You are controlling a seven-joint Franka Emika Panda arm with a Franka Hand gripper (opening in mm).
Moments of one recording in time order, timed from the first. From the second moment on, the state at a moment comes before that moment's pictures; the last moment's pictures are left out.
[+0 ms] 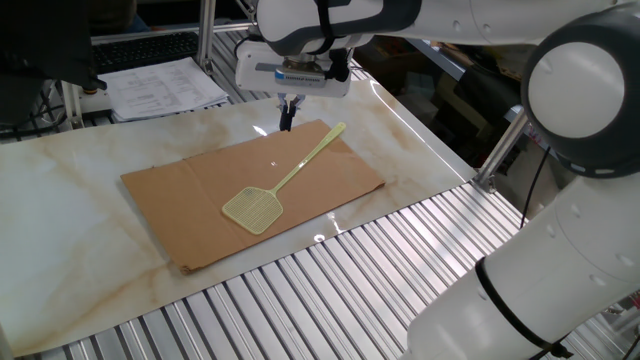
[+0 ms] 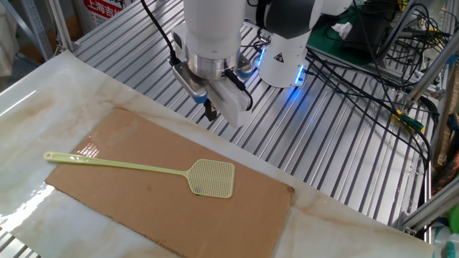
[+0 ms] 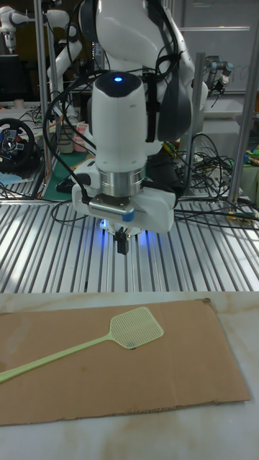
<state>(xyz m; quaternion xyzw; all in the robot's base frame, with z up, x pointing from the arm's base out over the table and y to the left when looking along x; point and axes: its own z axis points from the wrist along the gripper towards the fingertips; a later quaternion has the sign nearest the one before) 0.499 0.000 0.297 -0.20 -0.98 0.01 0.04</state>
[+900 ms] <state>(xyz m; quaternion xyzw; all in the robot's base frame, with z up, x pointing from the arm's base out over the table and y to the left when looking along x) 0.501 0.001 0.287 -0.20 -0.98 0.01 0.03</state>
